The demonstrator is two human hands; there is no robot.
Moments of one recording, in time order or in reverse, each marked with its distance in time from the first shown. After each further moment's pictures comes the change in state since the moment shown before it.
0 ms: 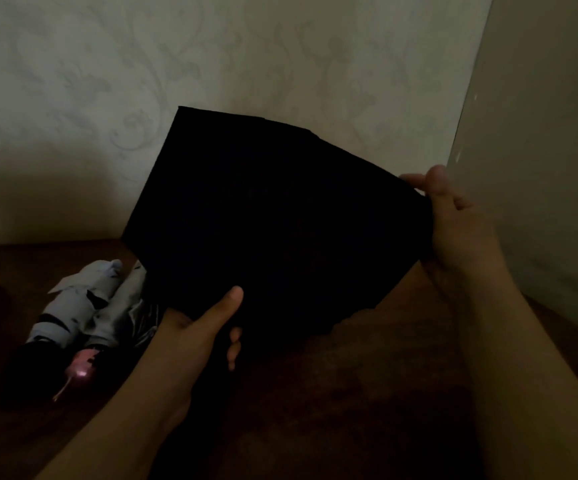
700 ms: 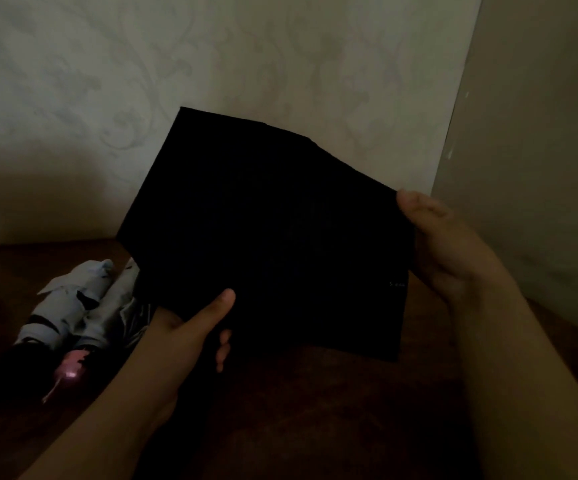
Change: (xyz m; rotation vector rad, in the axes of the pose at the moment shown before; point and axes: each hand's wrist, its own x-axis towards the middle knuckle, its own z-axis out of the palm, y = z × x) left_hand 0.001 -0.003 -0.004 0.054 -0.035 0.049; right_hand 0.007 0.012 -0.015 0.205 -0.245 0.152
